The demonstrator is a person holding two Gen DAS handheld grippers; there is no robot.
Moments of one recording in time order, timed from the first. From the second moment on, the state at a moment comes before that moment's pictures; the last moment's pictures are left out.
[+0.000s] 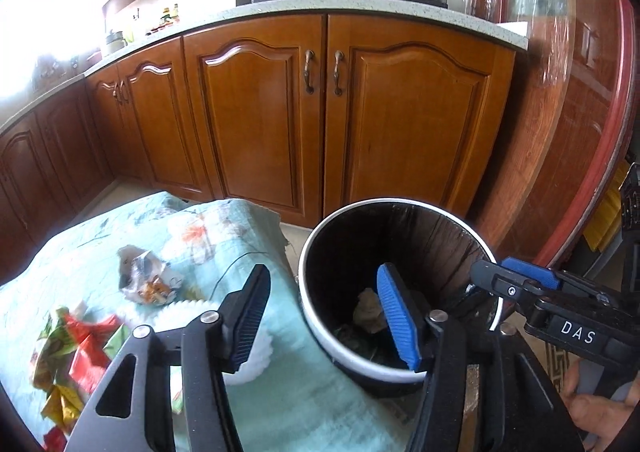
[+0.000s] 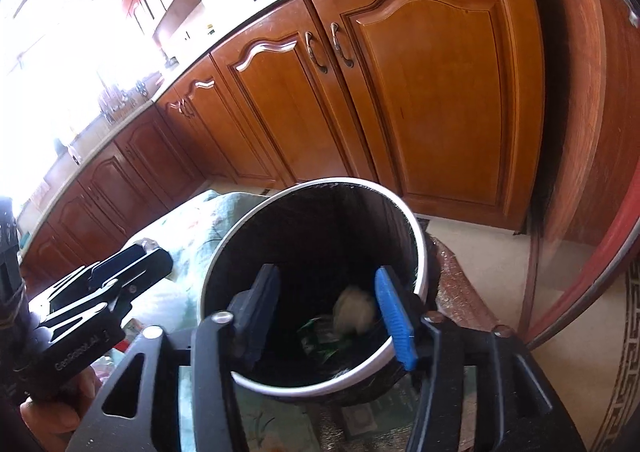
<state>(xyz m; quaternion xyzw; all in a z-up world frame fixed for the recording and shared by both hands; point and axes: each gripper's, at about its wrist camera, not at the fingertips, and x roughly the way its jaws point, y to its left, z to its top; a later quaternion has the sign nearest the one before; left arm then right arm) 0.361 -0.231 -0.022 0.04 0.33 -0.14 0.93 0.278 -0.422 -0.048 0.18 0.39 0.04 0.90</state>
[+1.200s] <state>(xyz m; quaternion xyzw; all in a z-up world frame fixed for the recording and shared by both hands) 0.124 -0.010 -0.009 -0.09 0.32 -0.04 0.94 0.174 -0.243 -0.052 0.16 0.41 0.17 0.88</state>
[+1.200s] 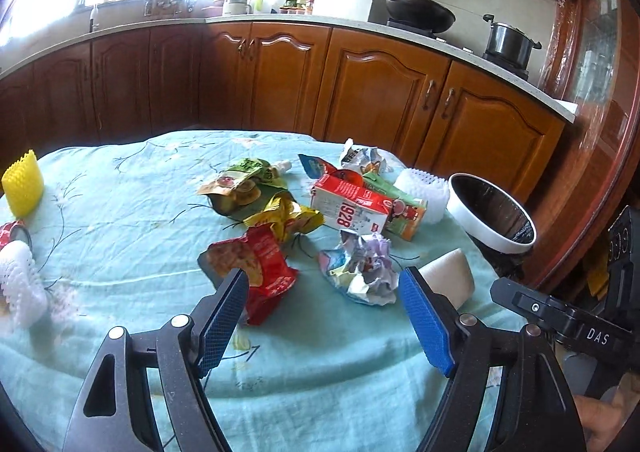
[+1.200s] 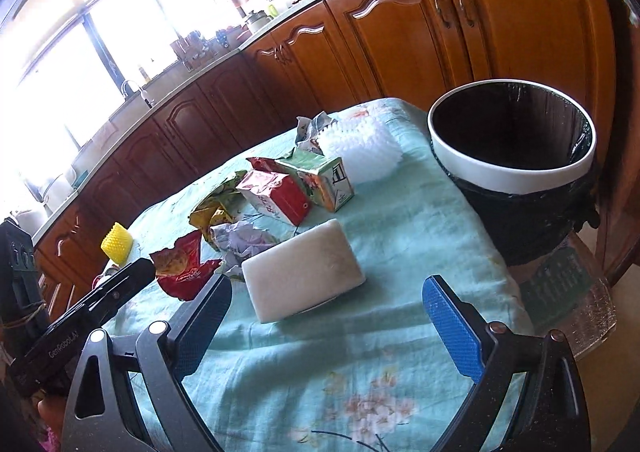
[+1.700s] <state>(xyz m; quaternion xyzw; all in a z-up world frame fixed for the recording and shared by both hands) 0.148 0.032 -0.018 -0.13 0.35 0.00 0.93 0.171 -0.216 -0.069 0.18 0.44 0.21 0.85</state>
